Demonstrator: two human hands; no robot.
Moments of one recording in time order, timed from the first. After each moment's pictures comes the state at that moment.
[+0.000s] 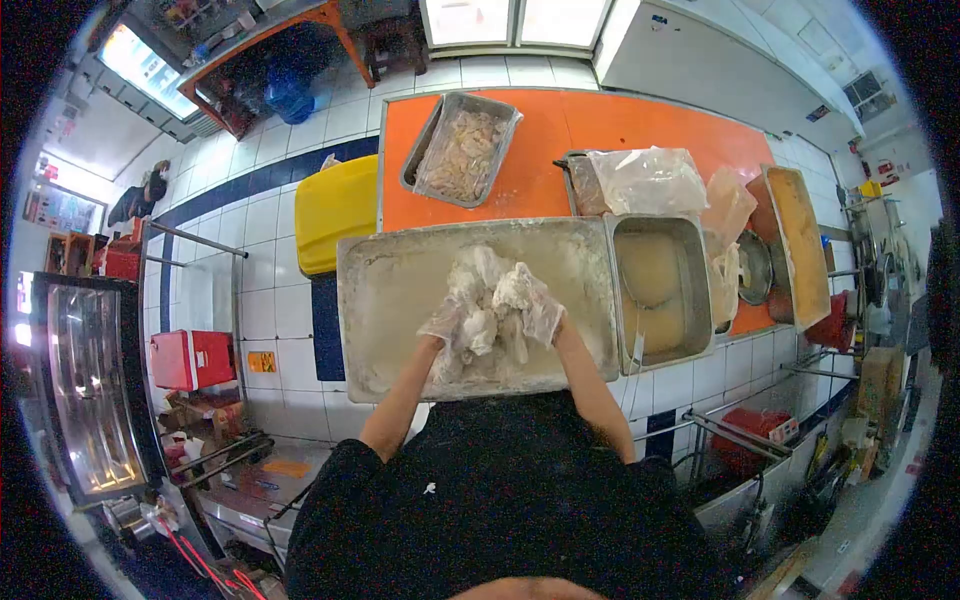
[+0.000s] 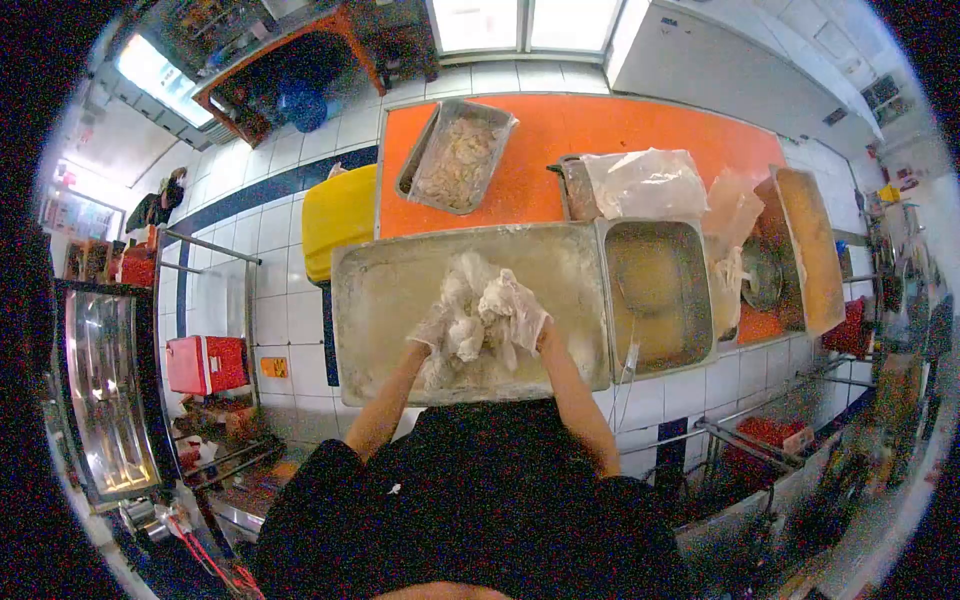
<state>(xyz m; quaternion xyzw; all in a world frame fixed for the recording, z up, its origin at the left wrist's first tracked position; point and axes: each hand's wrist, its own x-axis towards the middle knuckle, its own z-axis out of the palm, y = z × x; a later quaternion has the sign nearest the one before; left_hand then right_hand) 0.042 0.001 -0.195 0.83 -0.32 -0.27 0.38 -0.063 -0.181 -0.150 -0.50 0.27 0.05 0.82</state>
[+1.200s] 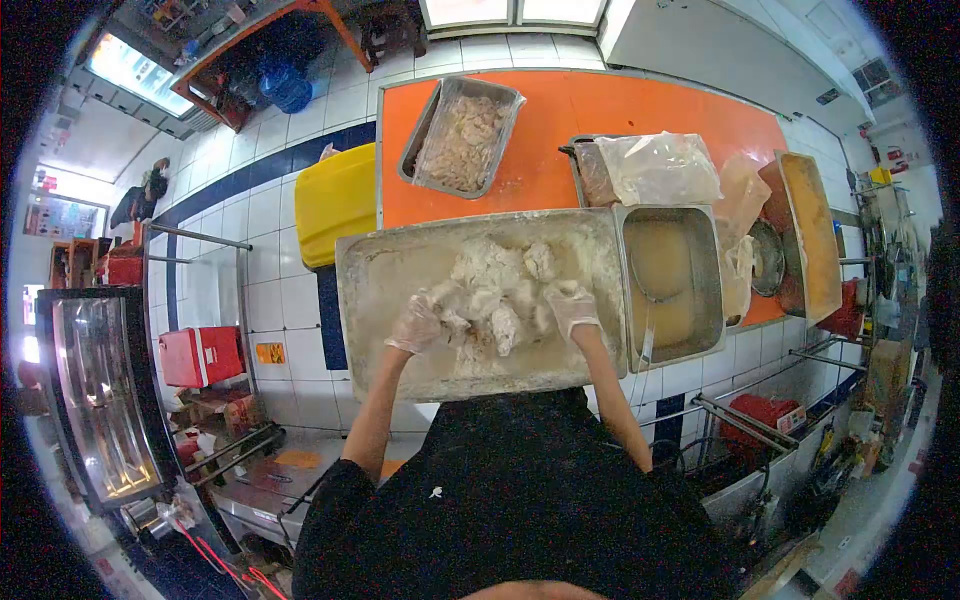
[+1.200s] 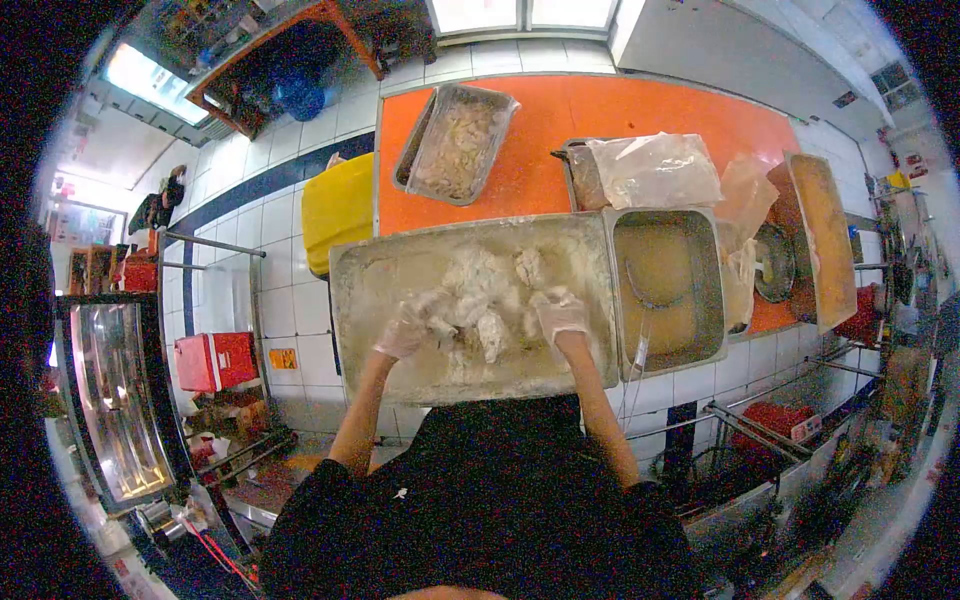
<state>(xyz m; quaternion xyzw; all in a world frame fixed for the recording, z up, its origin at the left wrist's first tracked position) 0.065 0.038 -0.112 0.79 -0.47 -0.26 0.29 -0.098 -0.214 -0.139 -0.72 0.42 0.10 0.54</state>
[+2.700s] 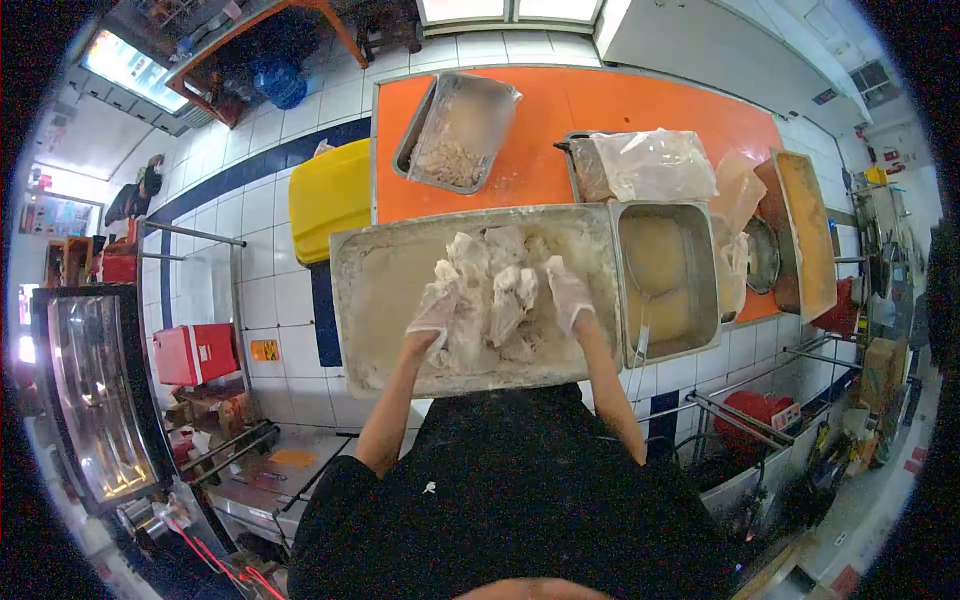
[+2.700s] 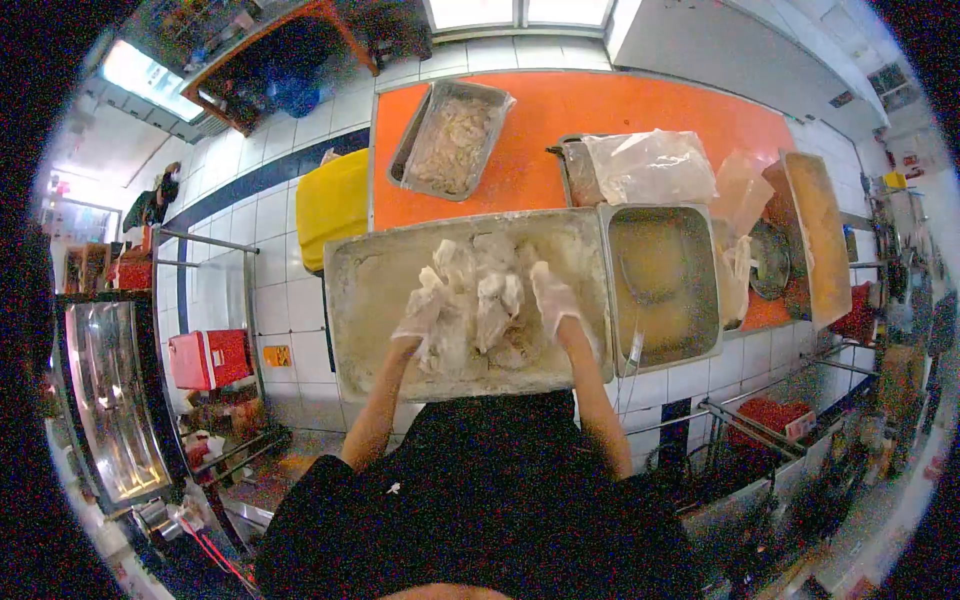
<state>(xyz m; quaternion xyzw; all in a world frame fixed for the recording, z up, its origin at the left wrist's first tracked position) 0.047 0.024 -0.150 0.81 -0.24 -0.44 0.32 -0.095 -0.230 -0.163 -0.94 0.19 0.04 0.28</state>
